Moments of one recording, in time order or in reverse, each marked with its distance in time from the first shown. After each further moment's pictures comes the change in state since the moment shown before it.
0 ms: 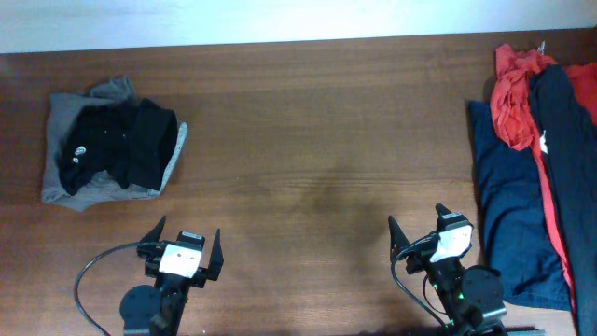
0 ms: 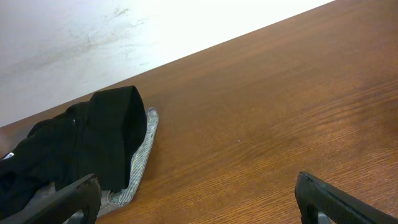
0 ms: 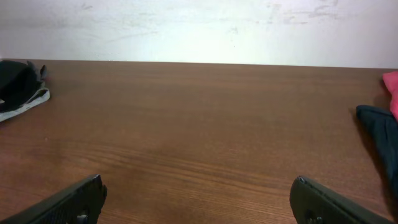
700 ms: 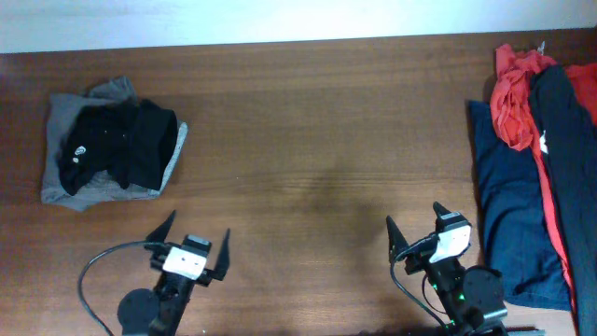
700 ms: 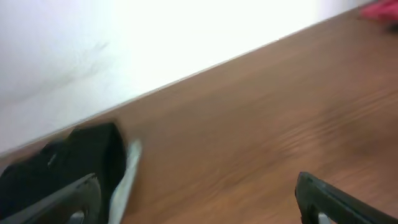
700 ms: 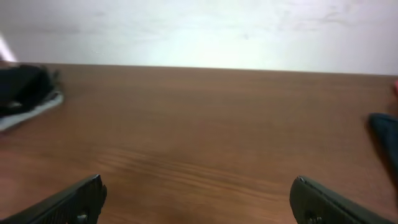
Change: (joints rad) left arm 0.000 0.000 -0.006 0.106 0.156 0.000; right arm 0.000 0.000 -0.002 0.032 -0.050 0.000
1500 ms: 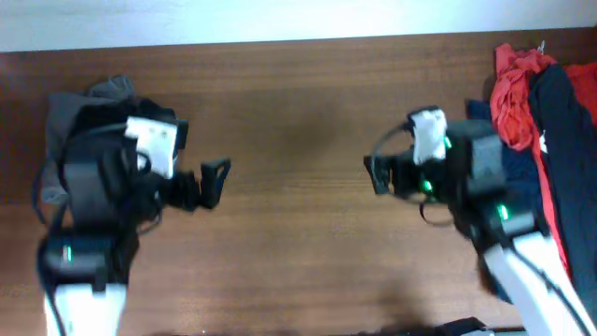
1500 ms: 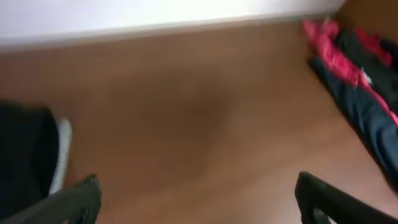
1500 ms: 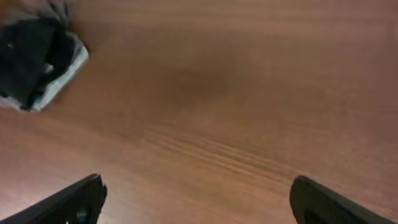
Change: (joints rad) left arm -0.003 1.031 1.066 -0.558 0.137 -0.258; right arm 0.000 1.121 0.999 -0.484 -0.148 0.034
